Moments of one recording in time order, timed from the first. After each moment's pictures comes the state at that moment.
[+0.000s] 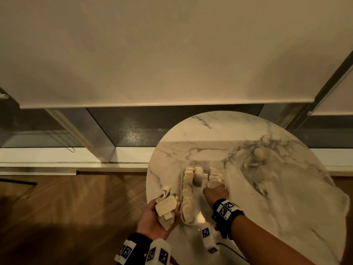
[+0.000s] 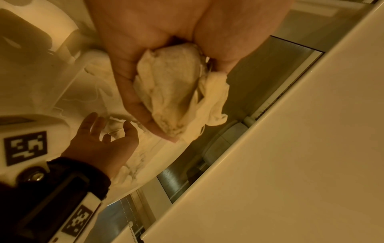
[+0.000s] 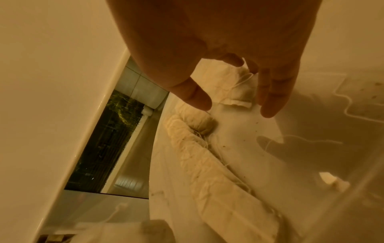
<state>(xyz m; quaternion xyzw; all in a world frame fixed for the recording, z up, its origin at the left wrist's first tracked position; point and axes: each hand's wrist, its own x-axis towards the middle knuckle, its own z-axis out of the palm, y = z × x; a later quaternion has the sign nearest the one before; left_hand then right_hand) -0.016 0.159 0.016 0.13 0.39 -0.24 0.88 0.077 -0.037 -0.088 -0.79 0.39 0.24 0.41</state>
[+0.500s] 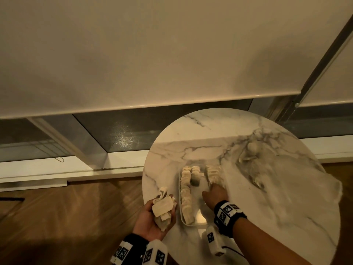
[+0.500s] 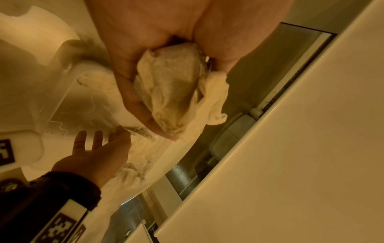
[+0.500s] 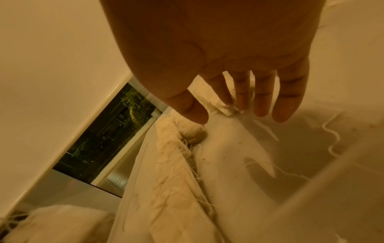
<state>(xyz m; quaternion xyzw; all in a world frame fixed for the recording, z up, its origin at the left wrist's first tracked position) -0.004 0.177 0.003 0.14 0.34 -0.28 0.88 0.065 -0.042 -0.094 -0.87 0.27 0.24 0.33</state>
